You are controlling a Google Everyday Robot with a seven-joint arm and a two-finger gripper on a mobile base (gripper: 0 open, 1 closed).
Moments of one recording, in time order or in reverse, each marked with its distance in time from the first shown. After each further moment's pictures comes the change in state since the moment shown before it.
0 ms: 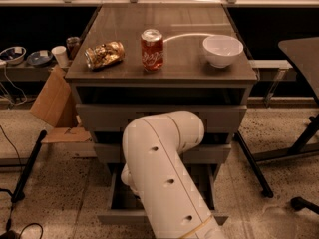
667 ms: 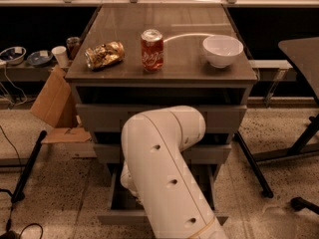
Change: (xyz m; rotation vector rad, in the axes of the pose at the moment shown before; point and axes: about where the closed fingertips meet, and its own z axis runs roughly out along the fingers) arm -0.006 0.002 -0.022 0.047 0.014 0.013
